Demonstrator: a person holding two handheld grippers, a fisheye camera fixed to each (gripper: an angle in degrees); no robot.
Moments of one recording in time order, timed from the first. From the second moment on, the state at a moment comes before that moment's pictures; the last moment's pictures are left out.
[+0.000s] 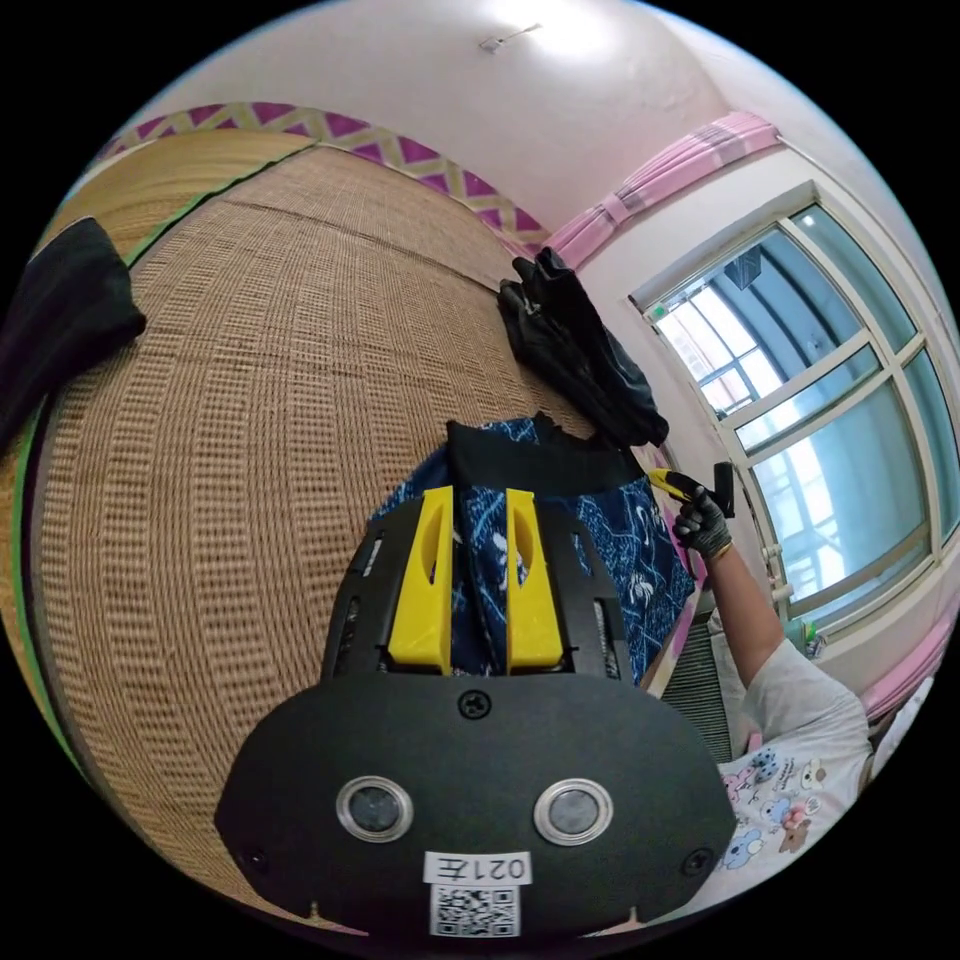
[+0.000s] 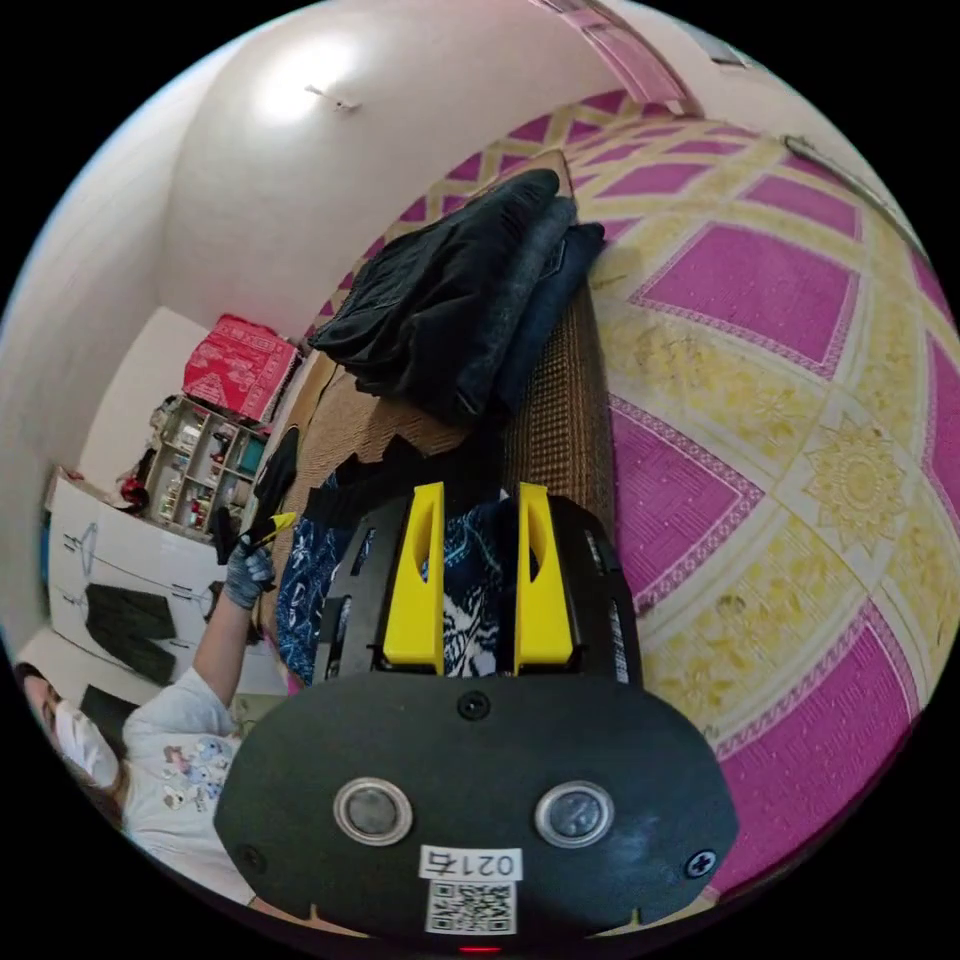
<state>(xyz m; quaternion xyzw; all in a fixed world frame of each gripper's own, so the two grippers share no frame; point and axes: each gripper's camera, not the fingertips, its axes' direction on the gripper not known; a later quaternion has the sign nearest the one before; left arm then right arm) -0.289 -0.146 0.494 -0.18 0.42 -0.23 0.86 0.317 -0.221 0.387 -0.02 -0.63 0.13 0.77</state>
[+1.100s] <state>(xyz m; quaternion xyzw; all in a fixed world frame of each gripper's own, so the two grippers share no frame) -0.303 0.005 0.199 -0.05 0.63 -0.03 0.78 0.377 0.204 0.130 0.13 -0.76 -0.20 0.60</state>
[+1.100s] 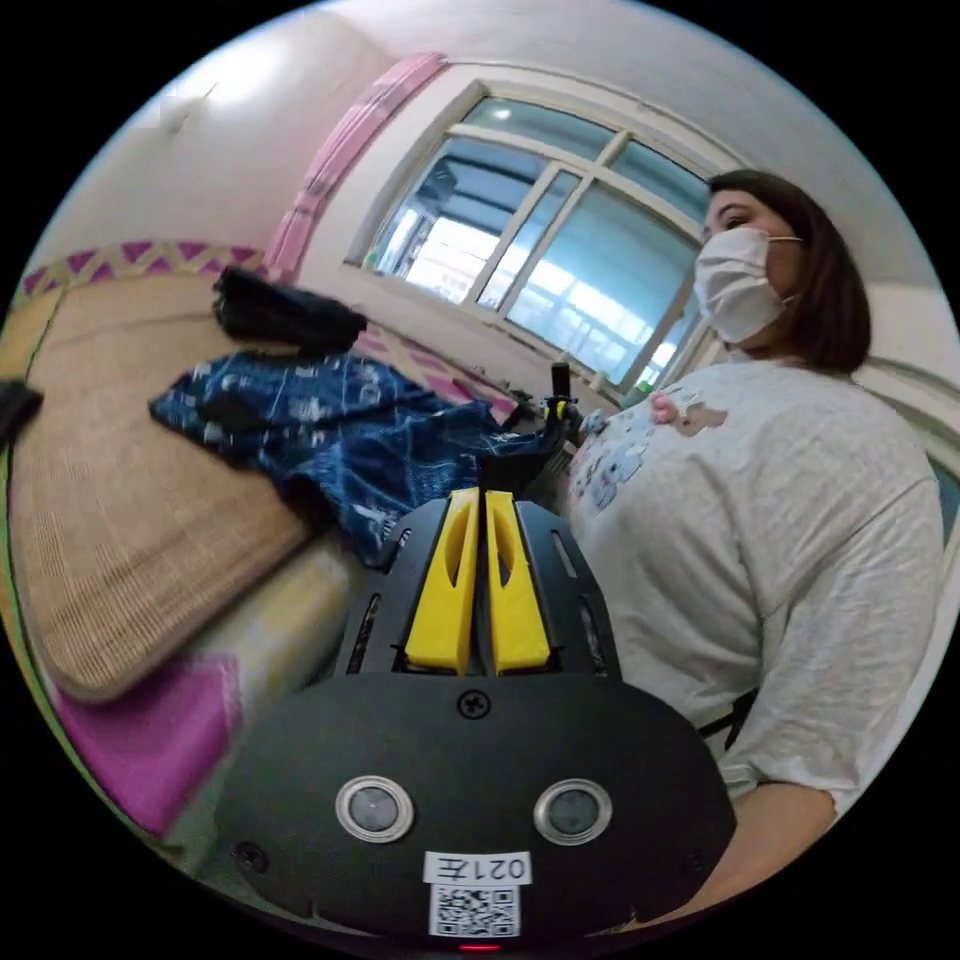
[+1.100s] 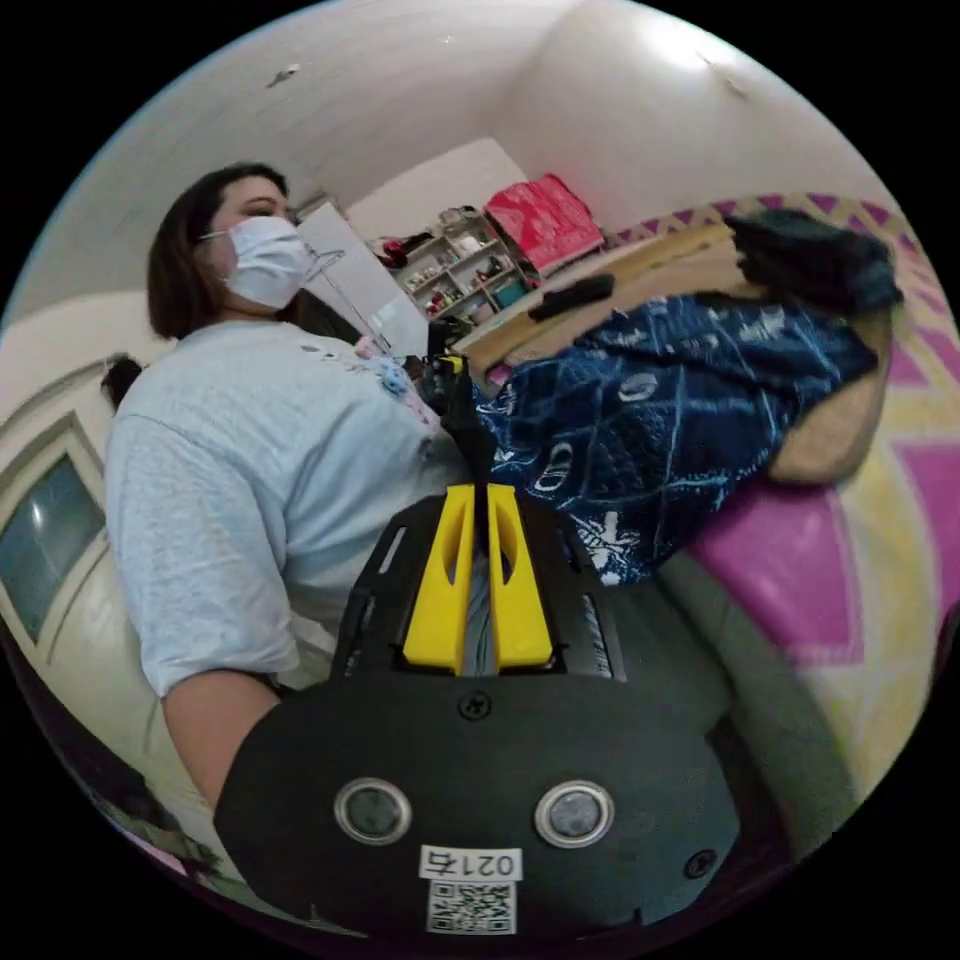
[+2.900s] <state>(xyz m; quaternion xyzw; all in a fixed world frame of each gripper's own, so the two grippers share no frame) -0.559 -0.261 0.443 -0.13 0.32 -0.25 0.90 -0.045 -0.308 0.217 0.12 -0.52 -0.20 0.82</state>
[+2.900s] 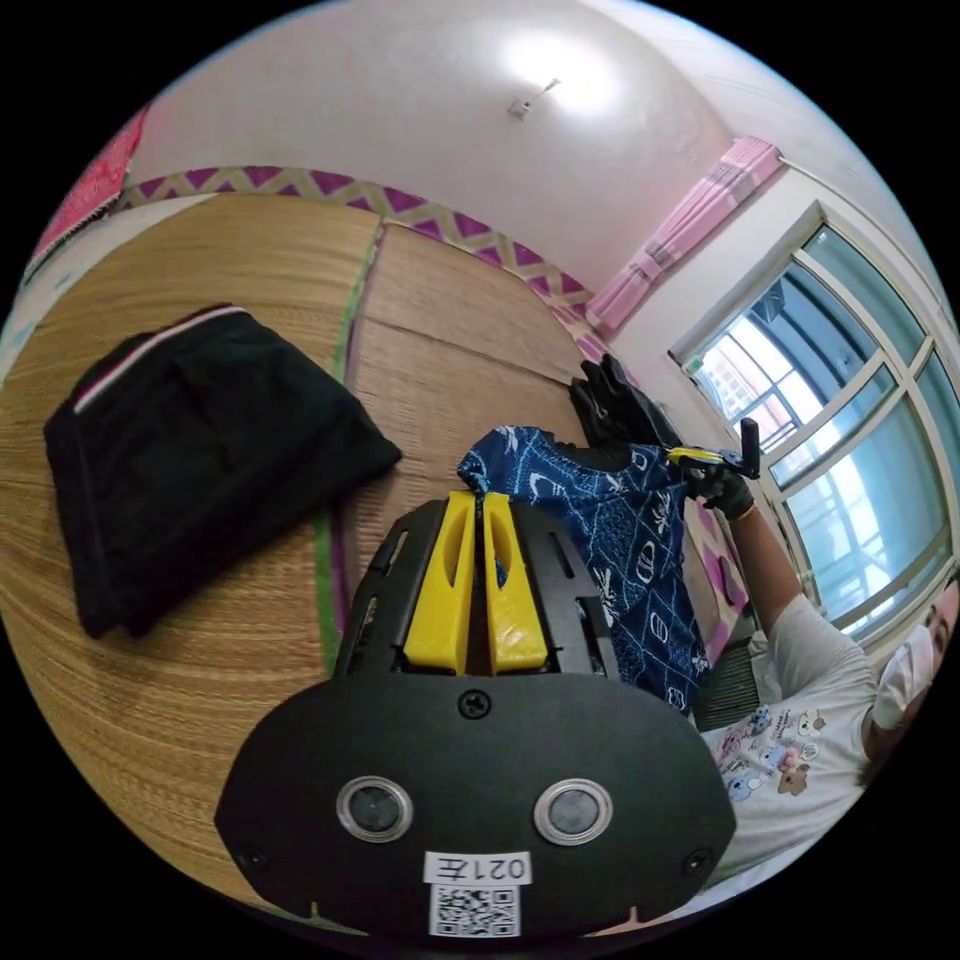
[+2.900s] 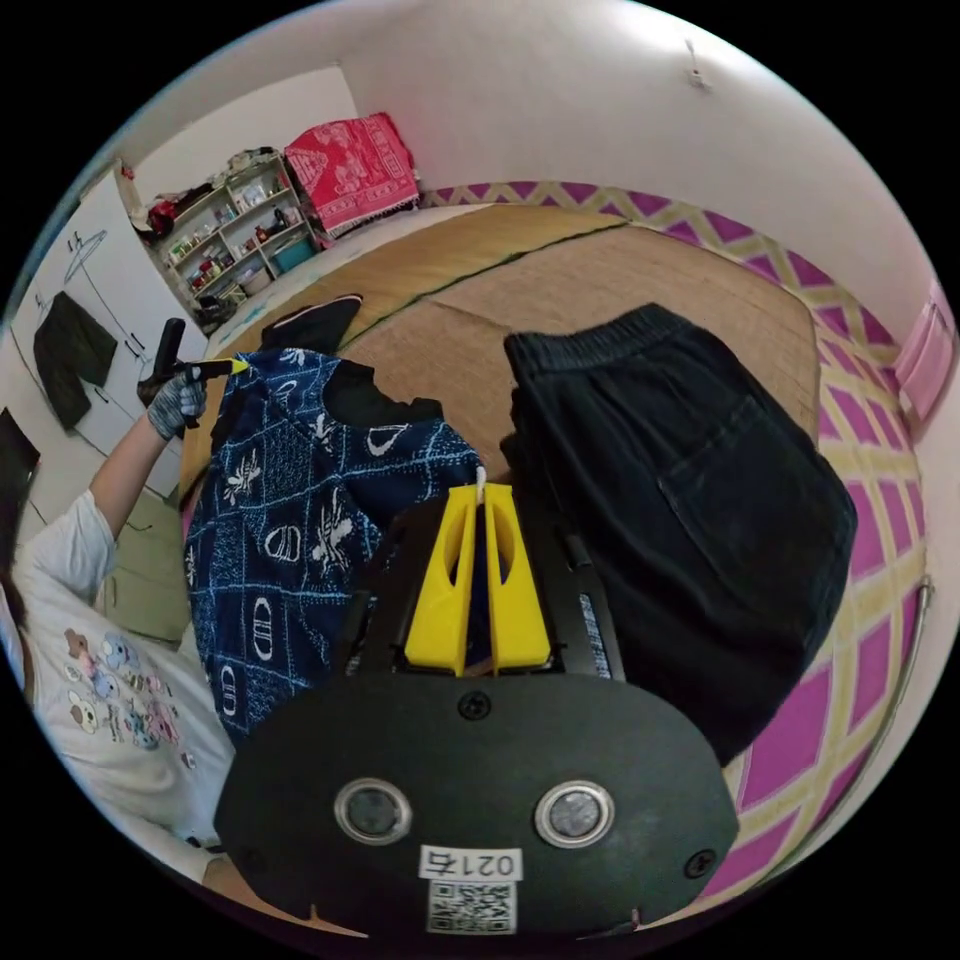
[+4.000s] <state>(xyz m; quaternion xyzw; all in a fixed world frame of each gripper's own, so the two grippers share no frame) -0.420 -0.120 0.341 -0.11 0.24 -0.18 0.95 -0.378 -0.134 0.006 0.18 -0.54 -0.42 0.71</state>
